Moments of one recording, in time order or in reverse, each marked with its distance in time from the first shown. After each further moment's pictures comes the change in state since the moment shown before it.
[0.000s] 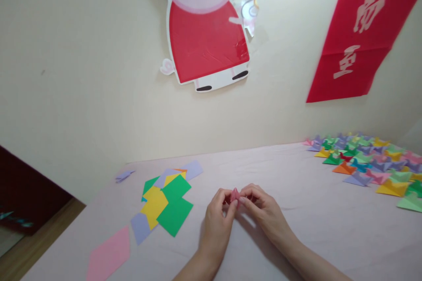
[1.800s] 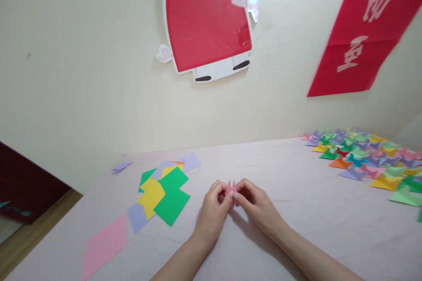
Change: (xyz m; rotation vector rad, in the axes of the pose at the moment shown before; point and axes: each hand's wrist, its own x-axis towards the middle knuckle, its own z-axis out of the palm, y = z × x) left_hand 0.006 -0.005 -0.001 -0.171 -0.048 -0.019; right_hand -0.001 0.001 0.003 0.106 -0.127 0.062
